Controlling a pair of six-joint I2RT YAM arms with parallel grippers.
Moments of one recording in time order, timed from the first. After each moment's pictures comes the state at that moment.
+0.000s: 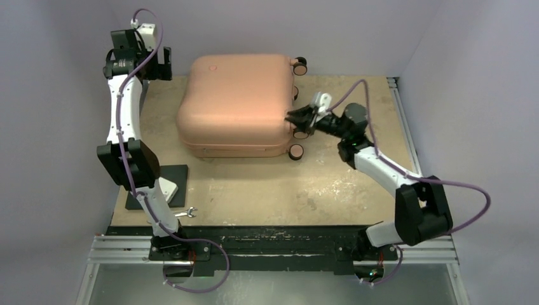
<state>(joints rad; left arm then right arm) 0.20 1.97 2.12 -0.76 0.11 0.19 0.39 1.44 0.85 0.67 -0.85 -0.15</state>
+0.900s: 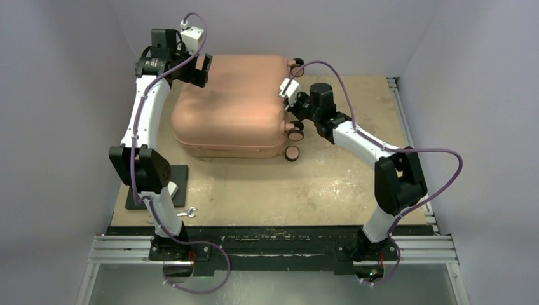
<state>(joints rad) -0.03 1.90 2.11 -0.83 0.15 0.28 0.44 1.71 1.26 0.09 -0.26 -0.52</state>
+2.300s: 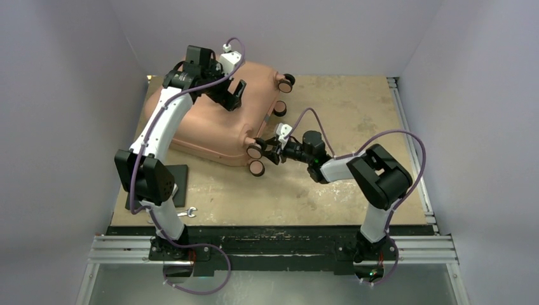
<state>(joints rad) -0.25 1.79 1.87 -0.82 0.31 0.35 0.60 1.79 0.73 0.95 -0.55 -0.17</state>
